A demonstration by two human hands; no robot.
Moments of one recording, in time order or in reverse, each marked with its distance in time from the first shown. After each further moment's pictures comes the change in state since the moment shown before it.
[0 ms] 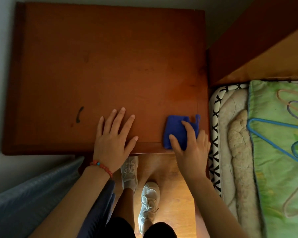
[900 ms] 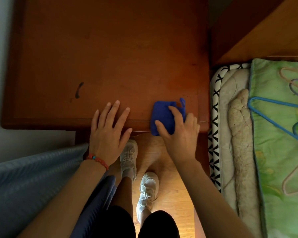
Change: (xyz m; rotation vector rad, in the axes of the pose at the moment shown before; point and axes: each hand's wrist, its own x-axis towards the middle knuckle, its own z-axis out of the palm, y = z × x) left_hand -0.045 0.002 0.019 0.003 0.093 -0.018; right_hand -0.024 -0.008 0.010 0.017 -0.011 -0.088
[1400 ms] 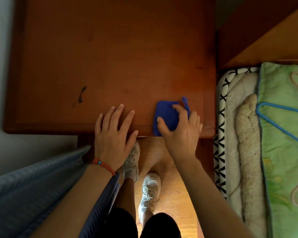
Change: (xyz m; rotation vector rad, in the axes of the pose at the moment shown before) left_hand 0.008 0.005 -0.004 -0.025 0.034 -0.045; right_hand 0.022 -0.017 0.007 0.049 0.024 0.098
